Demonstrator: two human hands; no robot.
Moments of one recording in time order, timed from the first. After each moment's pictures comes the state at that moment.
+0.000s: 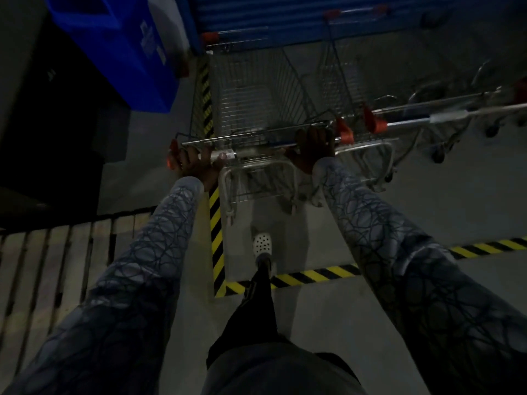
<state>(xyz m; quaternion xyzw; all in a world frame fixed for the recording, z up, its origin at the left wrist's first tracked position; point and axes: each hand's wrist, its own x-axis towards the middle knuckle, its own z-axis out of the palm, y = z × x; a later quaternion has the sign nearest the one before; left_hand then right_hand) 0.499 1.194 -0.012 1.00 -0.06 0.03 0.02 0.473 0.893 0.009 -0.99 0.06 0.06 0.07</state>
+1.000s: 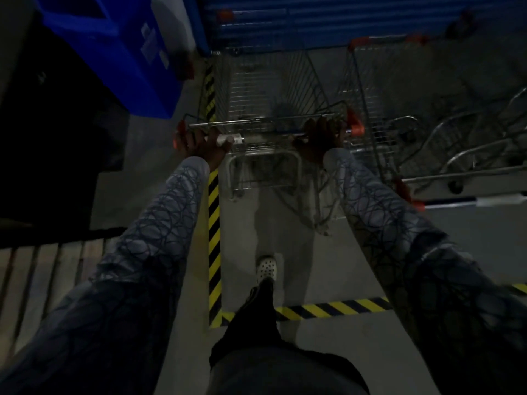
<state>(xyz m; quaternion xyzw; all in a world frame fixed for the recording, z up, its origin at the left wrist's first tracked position) 0.728 1.160 -0.001 1.00 -0.02 0.00 -0.01 0.703 0.857 0.006 -0.99 0.07 0.13 0.06</state>
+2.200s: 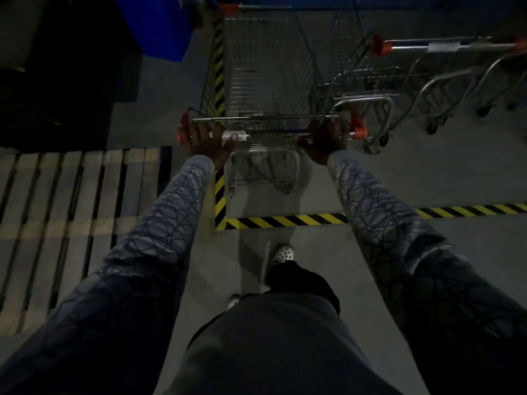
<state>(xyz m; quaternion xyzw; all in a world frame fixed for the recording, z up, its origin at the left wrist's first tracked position) 0.212 1.264 0.008 1.00 0.01 -0.07 0.06 0.189 0.976 0.029 -0.99 0.09 0.10 0.04</state>
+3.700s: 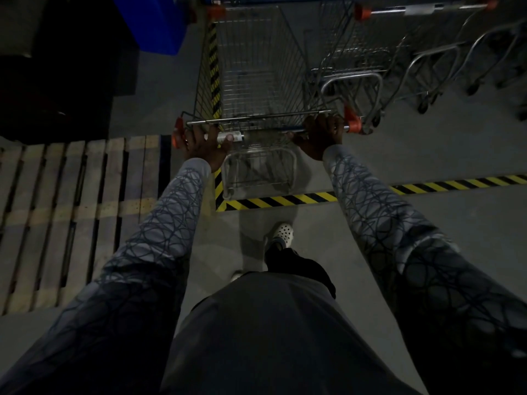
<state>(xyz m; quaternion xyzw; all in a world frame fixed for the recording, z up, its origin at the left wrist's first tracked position) 0.072 1.277 -0.006 1.00 -0.02 0.00 0.07 0.060 0.978 0.006 -1.00 0.07 0.03 0.02</state>
